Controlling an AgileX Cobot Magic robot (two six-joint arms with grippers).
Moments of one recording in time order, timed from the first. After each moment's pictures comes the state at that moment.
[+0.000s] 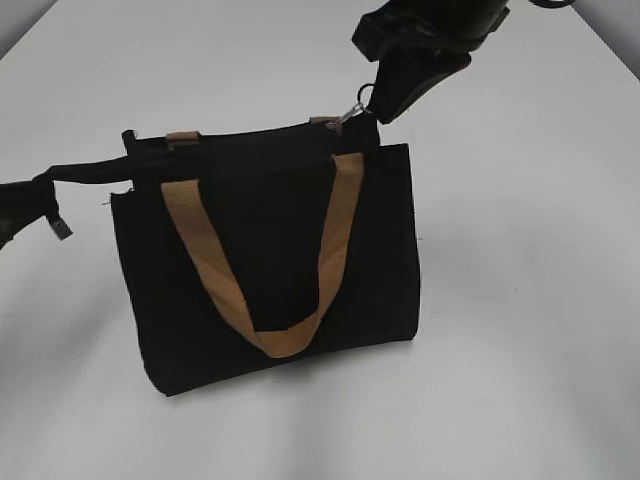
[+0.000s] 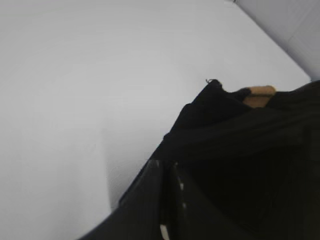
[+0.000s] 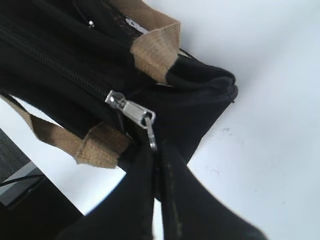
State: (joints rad) left arm -0.07 1.12 -0.28 0.78 -0.56 -0.84; right arm 0.42 1.84 -1.75 0.30 1.23 -0.33
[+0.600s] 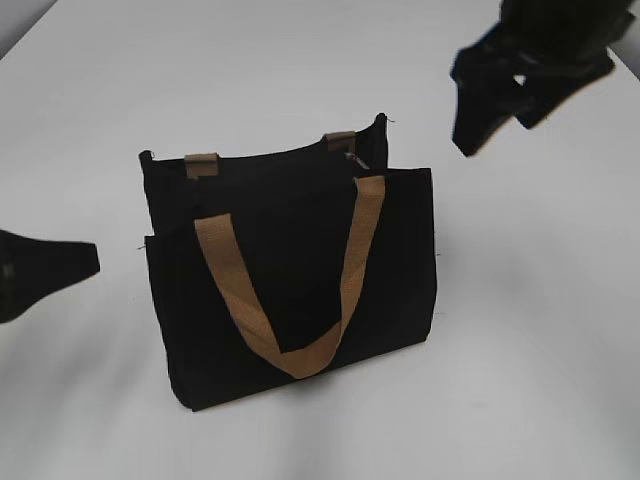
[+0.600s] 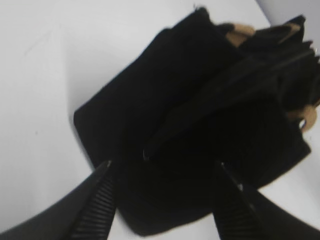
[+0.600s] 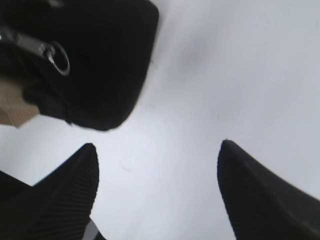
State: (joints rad) left arm -0.07 1.08 -0.28 1.32 -0.59 -1.49; right arm 0.37 1.68 -1.53 0.09 1.22 -0.18
